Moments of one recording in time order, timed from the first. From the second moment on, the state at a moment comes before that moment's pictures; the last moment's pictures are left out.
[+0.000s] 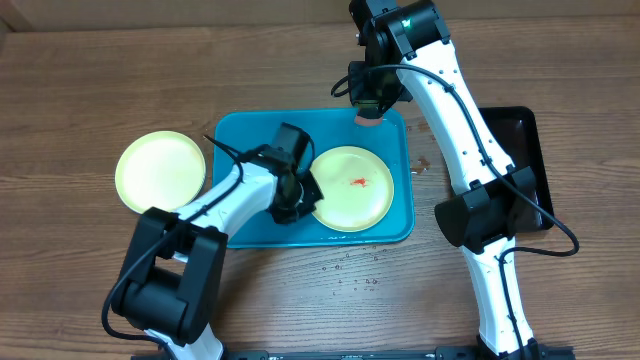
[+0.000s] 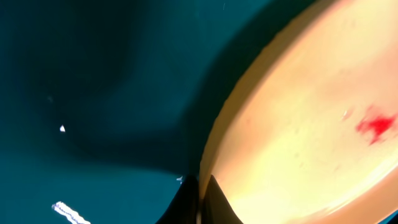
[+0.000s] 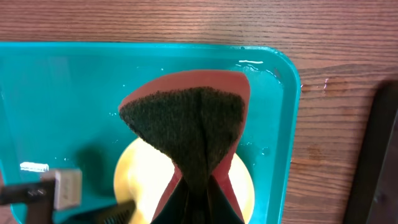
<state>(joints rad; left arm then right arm) -0.38 1.83 1.08 -0.62 0.26 -0.83 0.43 2.41 2.65 -1.59 -0.04 0.39</state>
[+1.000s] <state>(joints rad) -0.26 1.84 1.16 -0.67 0.09 -0.35 0.43 2.41 2.57 -1.58 -0.12 0.38</state>
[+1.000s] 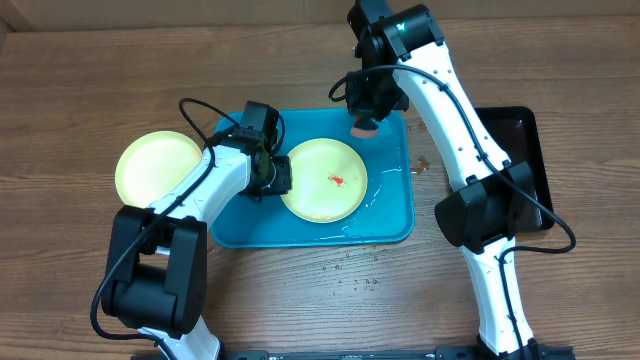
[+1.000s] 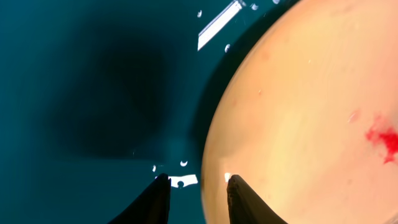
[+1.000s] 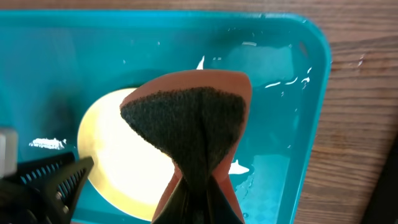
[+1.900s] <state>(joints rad) -0.18 1.89 1.16 -0.63 0.17 -0.37 0.48 2.41 2.52 -1.58 -0.17 0.33</state>
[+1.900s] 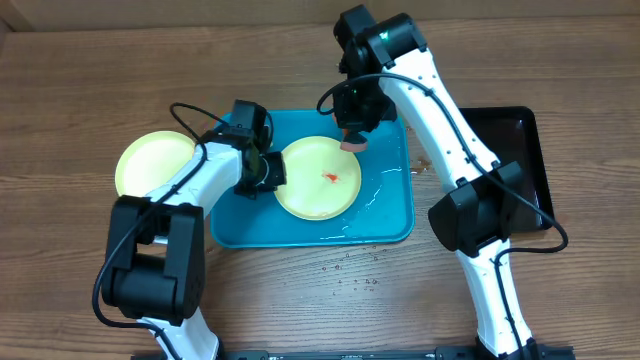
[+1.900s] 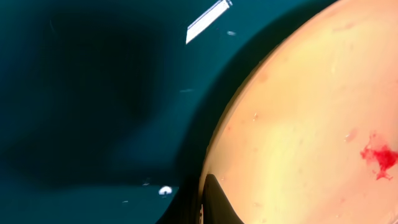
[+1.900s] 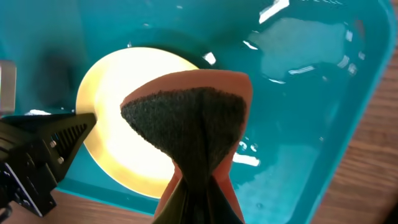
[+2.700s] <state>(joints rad) -0.16 1.89 1.17 -0.68 0.17 -0.36 0.58 2.40 2.03 -1.18 -0.18 0.29</state>
